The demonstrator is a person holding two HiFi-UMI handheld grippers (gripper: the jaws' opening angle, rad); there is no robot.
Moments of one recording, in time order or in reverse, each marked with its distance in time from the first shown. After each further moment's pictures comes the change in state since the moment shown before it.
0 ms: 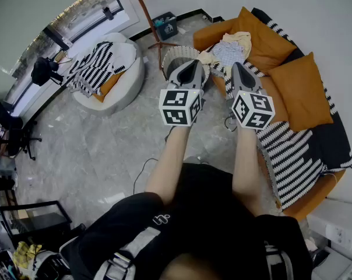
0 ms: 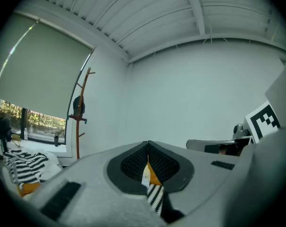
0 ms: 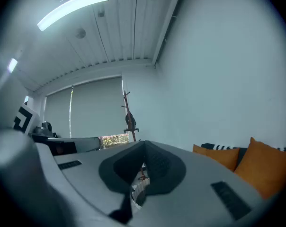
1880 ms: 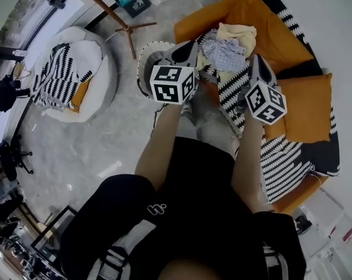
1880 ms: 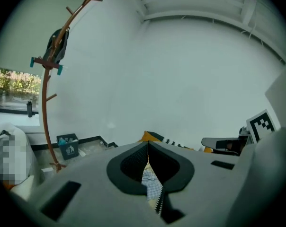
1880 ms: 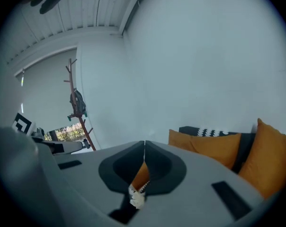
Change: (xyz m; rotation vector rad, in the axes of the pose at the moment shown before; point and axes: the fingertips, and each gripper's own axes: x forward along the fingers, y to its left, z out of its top) left arm 0.406 0.193 -0.121 -0.172 0.318 -0.143; right arm 0.337 -0.245 -0.100 0.136 0.220 -0.355
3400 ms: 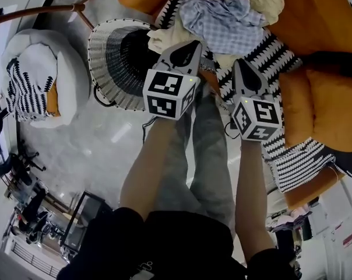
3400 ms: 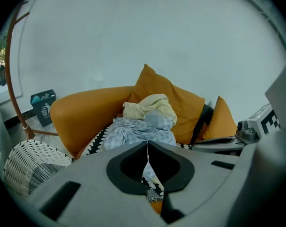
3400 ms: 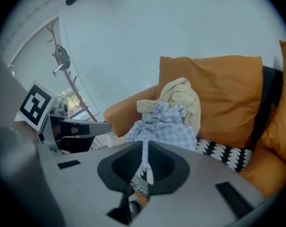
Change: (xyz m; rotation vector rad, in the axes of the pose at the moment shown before) left arm 0.222 0.033 -0.311 -0.001 0.419 -0.118; right arm 0.137 -0.113 -0.324 0.008 0.458 0.054
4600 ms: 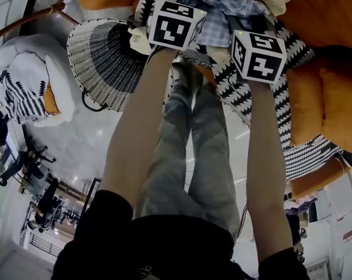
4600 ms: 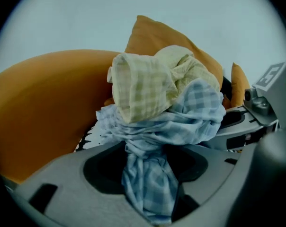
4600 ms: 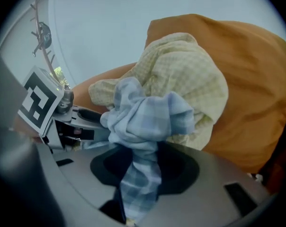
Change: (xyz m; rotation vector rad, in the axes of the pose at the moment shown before) left arm 0.180 0.053 -0.008 0.194 0.217 -0.010; right arm 0.138 -0.092 0.008 -0.079 0.148 -0.086
